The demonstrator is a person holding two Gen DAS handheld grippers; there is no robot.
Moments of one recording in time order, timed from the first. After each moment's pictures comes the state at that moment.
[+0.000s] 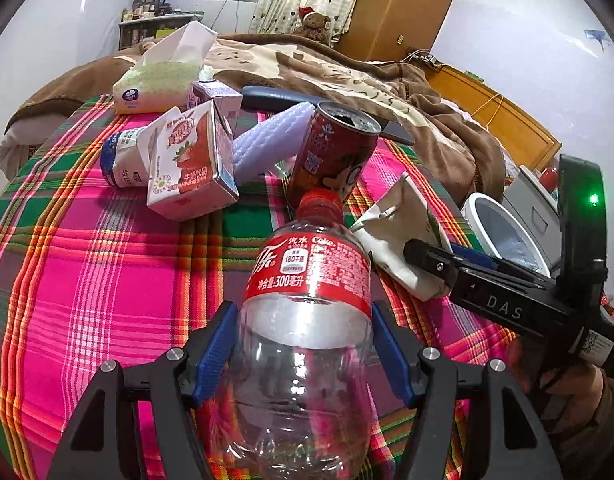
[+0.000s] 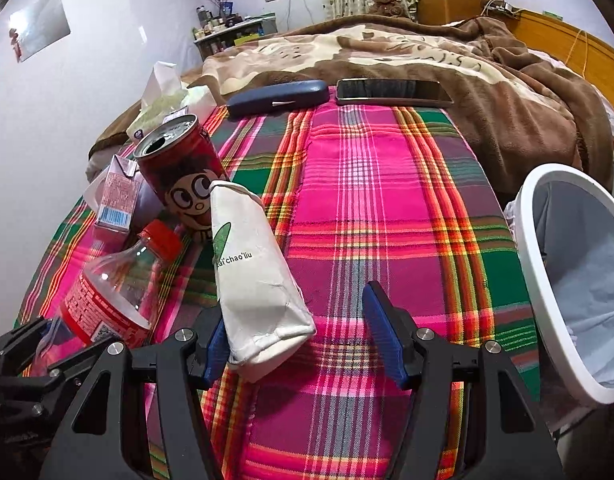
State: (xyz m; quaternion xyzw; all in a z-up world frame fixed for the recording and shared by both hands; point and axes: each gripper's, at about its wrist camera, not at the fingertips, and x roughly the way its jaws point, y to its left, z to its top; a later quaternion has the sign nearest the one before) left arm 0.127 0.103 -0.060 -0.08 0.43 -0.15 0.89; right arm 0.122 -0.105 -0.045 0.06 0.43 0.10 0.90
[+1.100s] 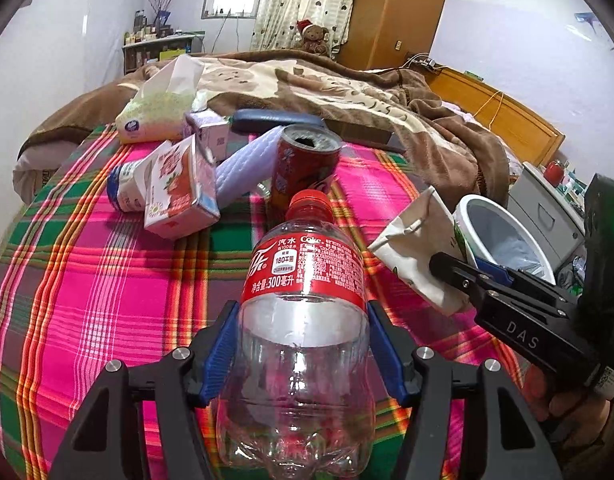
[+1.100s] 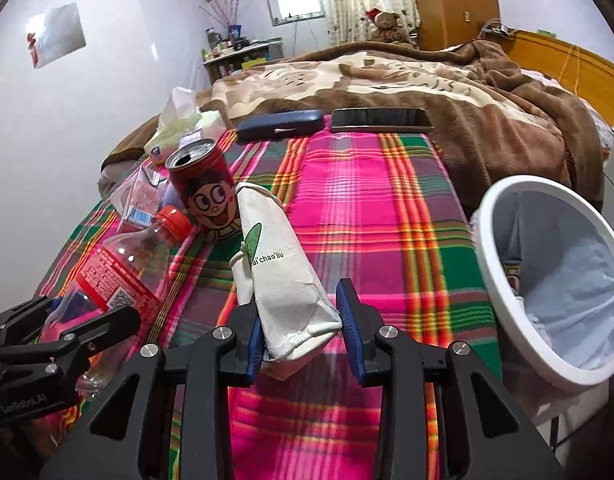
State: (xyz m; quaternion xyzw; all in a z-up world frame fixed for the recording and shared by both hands) left arm 0.103 0.075 -0.033 -0.05 0.40 -0.13 0.90; right arm 0.088 -0.127 -0.025 0.06 0.38 0.10 0.92
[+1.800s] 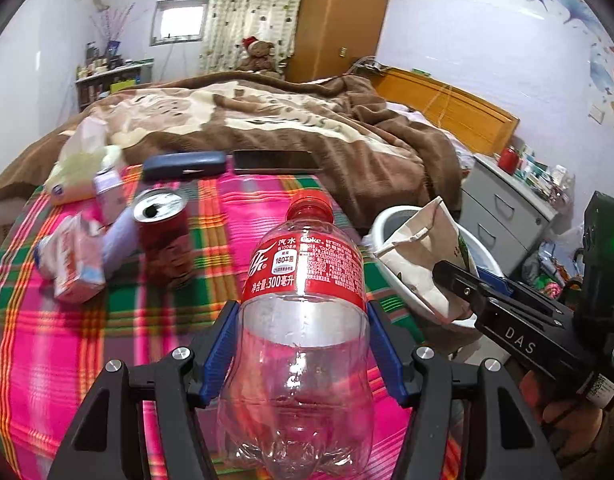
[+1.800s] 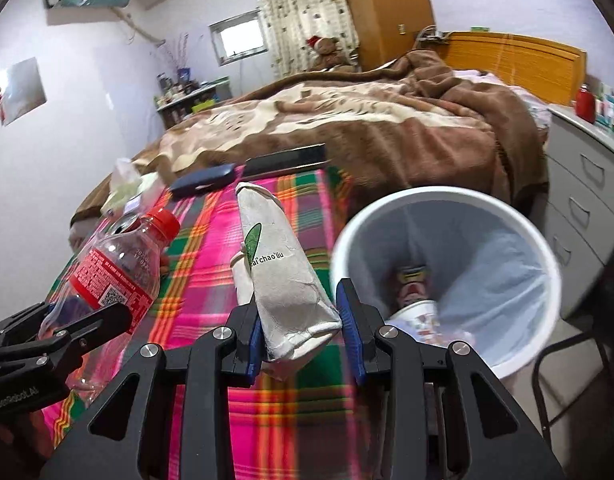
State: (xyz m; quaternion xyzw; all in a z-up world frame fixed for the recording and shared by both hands) left arm 0.108 -0.029 0.007 -0.02 0.37 -0.21 0.90; right arm 0.065 -0.216 -0.002 0.11 0.33 0.00 0.94
